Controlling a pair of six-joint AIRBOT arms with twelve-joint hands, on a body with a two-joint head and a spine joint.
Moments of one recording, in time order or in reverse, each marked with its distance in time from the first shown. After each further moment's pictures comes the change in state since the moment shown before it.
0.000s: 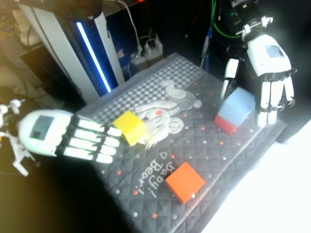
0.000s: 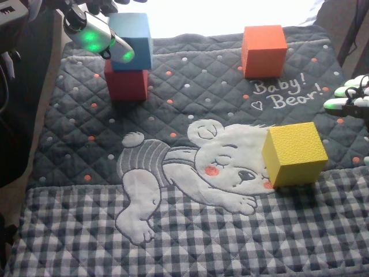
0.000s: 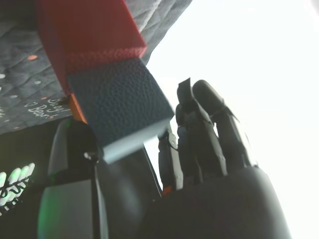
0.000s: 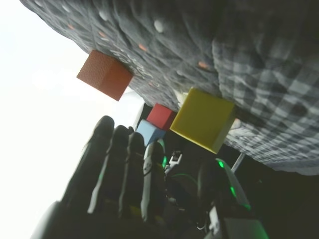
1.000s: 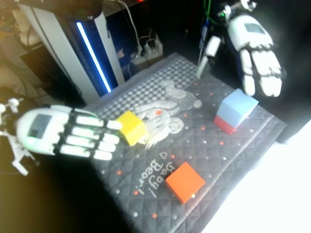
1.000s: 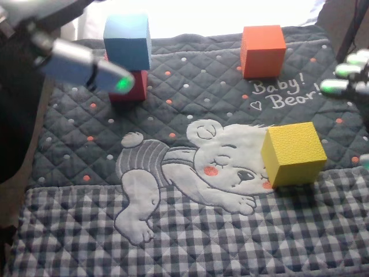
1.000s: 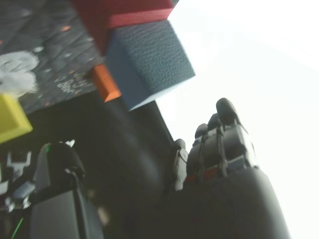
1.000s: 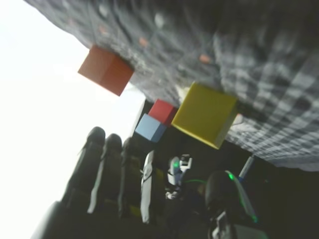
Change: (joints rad) left arm 0.225 0.330 -0.402 -0.301 -0.396 0.243; right arm 0.031 0.010 -0.003 -0.008 0.060 0.008
